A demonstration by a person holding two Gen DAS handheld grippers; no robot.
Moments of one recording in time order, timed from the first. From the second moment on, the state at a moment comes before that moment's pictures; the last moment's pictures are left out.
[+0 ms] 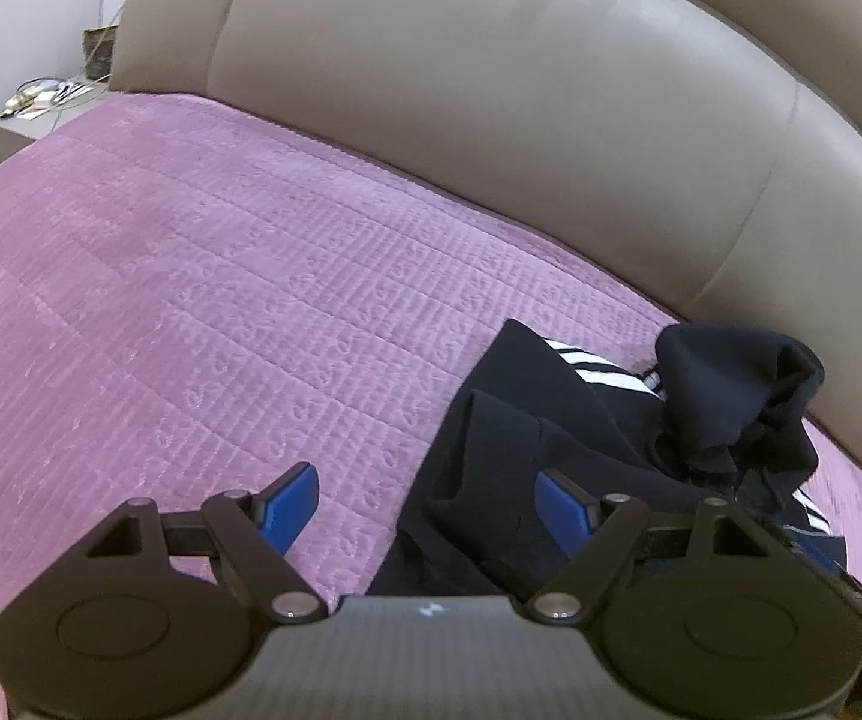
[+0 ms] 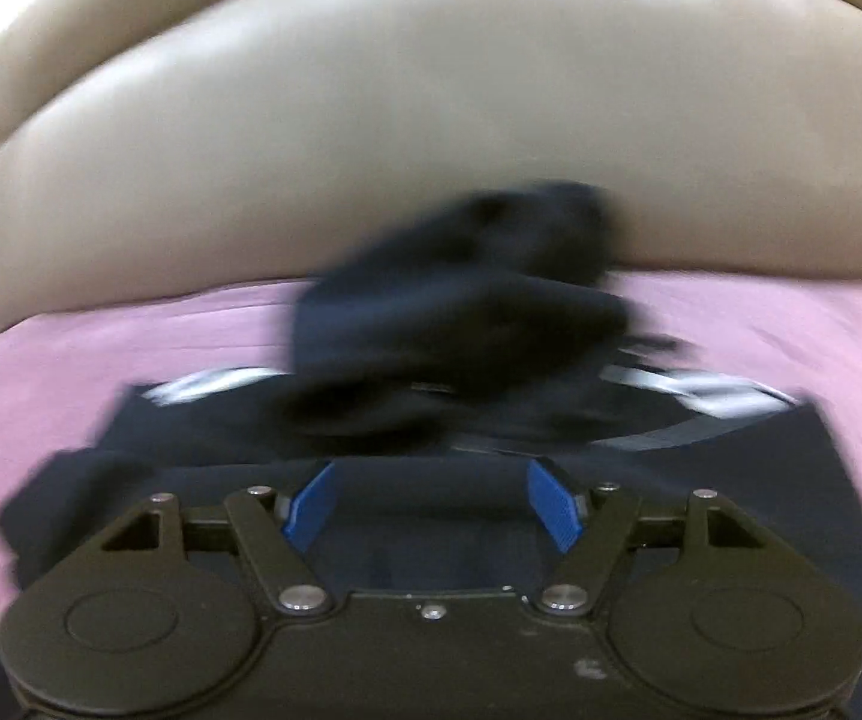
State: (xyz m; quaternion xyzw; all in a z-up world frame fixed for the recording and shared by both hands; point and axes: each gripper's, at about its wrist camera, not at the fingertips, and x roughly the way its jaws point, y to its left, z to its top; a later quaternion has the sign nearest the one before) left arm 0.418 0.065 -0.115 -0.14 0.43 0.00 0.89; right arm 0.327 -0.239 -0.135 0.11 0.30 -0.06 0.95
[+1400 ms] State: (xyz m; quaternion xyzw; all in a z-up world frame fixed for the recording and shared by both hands) left arm 0.440 0.037 -0.155 -0.11 0.48 -0.05 0.87; right arm 0.543 -0.182 -0.141 -0.40 0.34 -0.07 0.85
